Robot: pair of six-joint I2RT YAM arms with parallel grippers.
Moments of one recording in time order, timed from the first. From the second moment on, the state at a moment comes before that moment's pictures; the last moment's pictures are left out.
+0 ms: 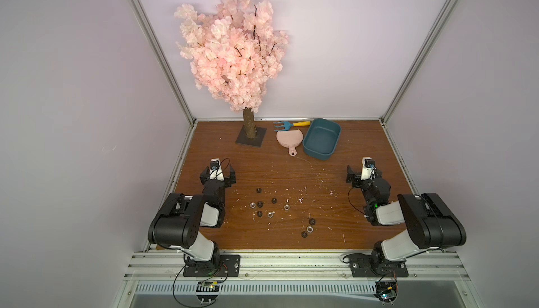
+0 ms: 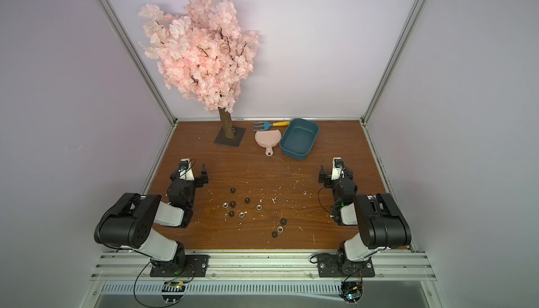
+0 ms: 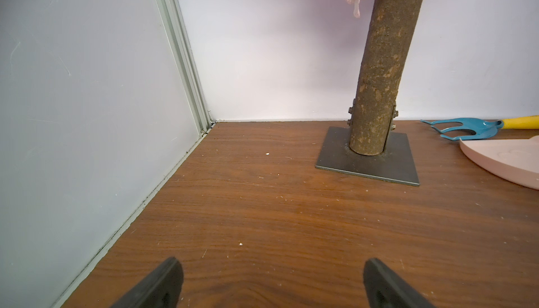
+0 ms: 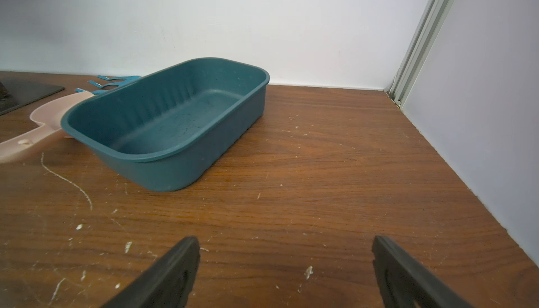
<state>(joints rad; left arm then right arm) -0.05 1.56 0.18 1.27 -0.23 0.04 0.04 1.55 0.21 1.17 0.05 -0.02</state>
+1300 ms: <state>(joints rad) -0.12 0.96 0.63 0.06 -0.36 -0.41 0.02 0.73 0.50 0.17 0.41 0.56</state>
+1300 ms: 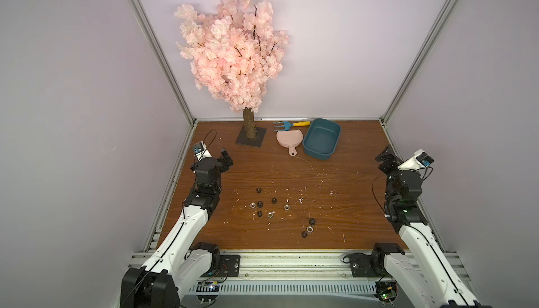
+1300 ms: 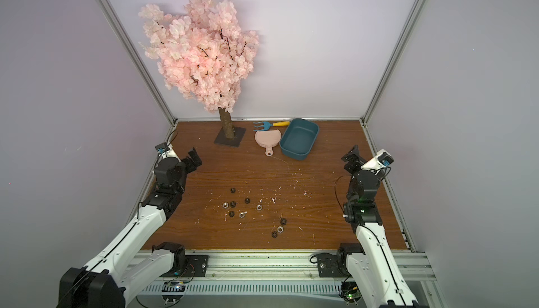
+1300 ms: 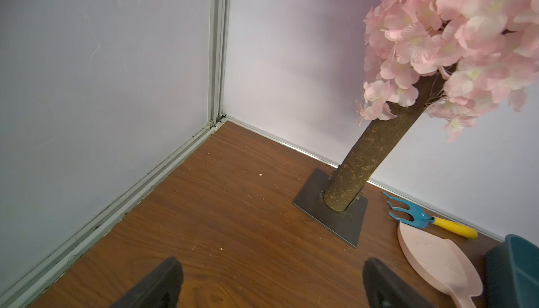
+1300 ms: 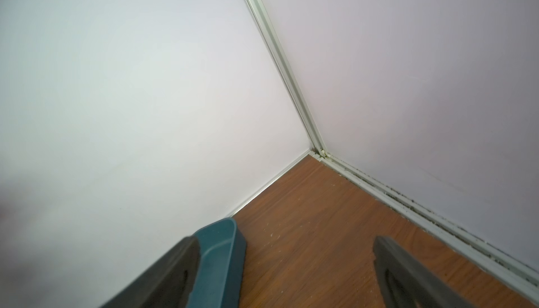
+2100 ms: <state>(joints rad) -0.64 1.22 0.68 0.08 0.02 -0.30 0.33 1.59 1.08 -0.32 0.25 0.80</state>
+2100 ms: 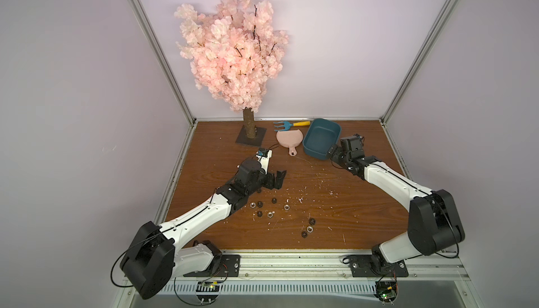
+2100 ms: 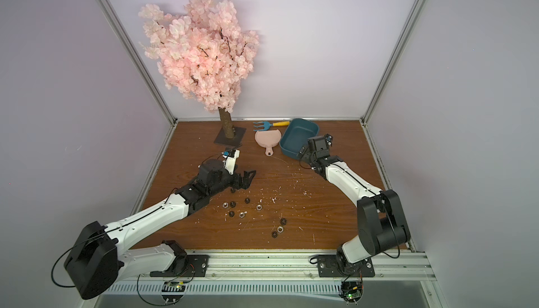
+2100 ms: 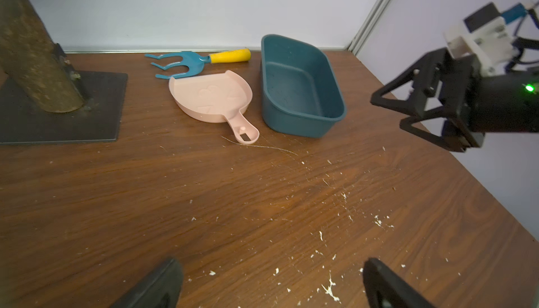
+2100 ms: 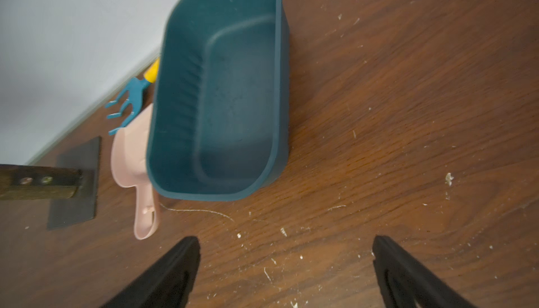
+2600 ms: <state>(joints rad) -0.64 1.23 0.67 0.00 -0.02 -0.33 0.33 2.05 1.49 -0.58 0.29 0.87</state>
